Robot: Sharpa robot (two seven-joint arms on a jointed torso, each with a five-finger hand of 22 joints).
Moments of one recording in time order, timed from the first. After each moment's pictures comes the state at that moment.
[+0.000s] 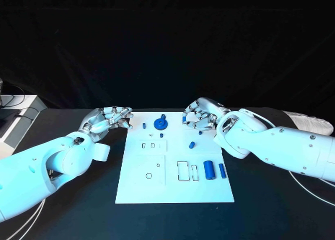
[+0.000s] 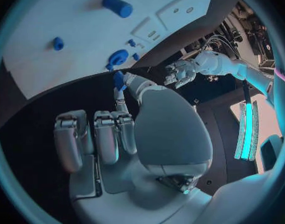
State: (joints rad) left arm 0.97 -0.91 0.27 1.47 -0.21 -0.20 0.35; left_hand 1.41 -0.17 0.39 0.27 0.18 0.91 0.20 0.20 0.17 1.16 0.13 0.07 0.08 1.11 0.06 0.66 0.59 0.18 0.96 0.16 0.67 0.32; right arm 1.30 -0.71 -0.10 1.46 -1.27 -0.50 -0.14; right_hand 1.40 -0.17 0.43 0.16 0.21 1.04 0.13 0.15 0.39 1.47 0.06 1.56 1.31 1.46 -0.01 1.57 1.31 0.01 1.46 0.09 1.57 1.31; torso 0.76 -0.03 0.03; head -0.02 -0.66
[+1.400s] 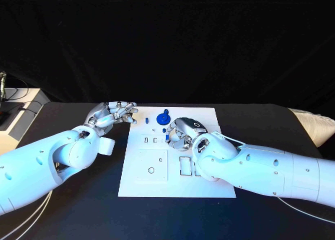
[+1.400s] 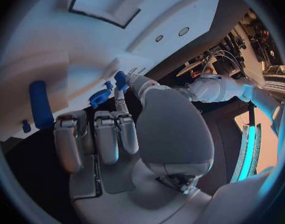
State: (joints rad) left arm 0.97 -0.90 0.27 1.47 -0.21 -0.20 0.34; left_hand 1.41 -0.17 0.39 0.27 0.18 0.91 0.20 0.20 0.17 1.16 0.13 0.07 0.08 1.11 0.06 0.66 0.59 0.18 0.96 0.16 0.67 0.32; right arm 1.19 -0.55 -0.13 1.48 -1.50 -0.57 -0.42; right_hand 1.36 -0.20 0.44 0.16 0.24 1.04 0.13 0.15 0.39 1.47 0.06 1.56 1.31 1.46 -0.01 1.57 1.31 0.01 1.46 0.10 1.56 1.31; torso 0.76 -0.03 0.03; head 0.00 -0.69
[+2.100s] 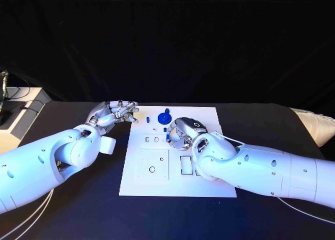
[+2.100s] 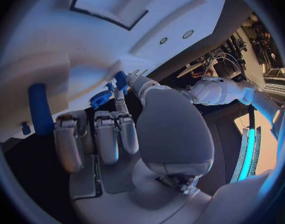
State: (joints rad) left arm 0.97 -0.90 0.27 1.47 -0.21 -0.20 0.34; left_hand 1.41 -0.17 0.39 0.27 0.18 0.91 0.20 0.20 0.17 1.16 0.13 0.07 0.08 1.11 0.06 0.66 0.59 0.18 0.96 0.16 0.67 0.32; right arm 1.18 -0.53 -0.13 1.45 -1.52 -0.57 -0.42; right_hand 1.36 -0.20 0.44 0.16 0.24 1.03 0.14 0.15 0.39 1.47 0.06 1.56 1.31 1.46 -0.01 1.57 1.31 0.01 1.46 0.10 1.56 1.31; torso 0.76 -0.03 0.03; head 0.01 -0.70
